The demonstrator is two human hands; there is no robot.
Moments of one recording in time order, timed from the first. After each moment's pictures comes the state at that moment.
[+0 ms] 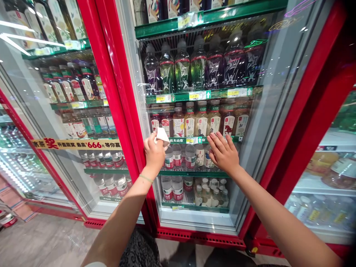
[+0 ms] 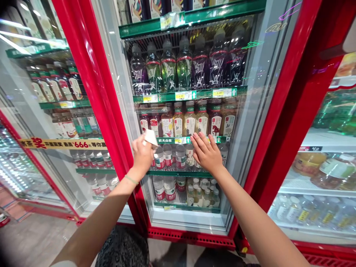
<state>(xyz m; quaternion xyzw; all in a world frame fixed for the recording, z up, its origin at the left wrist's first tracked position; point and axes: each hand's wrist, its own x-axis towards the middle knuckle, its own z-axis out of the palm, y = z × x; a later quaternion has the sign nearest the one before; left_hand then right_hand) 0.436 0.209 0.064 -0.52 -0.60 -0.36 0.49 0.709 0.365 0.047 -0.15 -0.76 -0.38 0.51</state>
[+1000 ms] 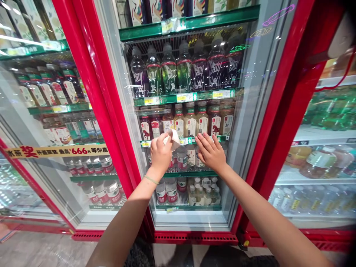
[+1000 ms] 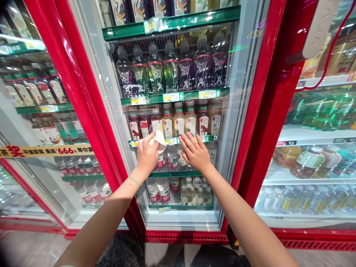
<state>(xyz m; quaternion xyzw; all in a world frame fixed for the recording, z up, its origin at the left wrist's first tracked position) 0.492 0.236 0.073 -0.59 -0.58 -0.36 0.43 0.710 0.366 0.046 -0.15 -0.78 -0.35 0.50</state>
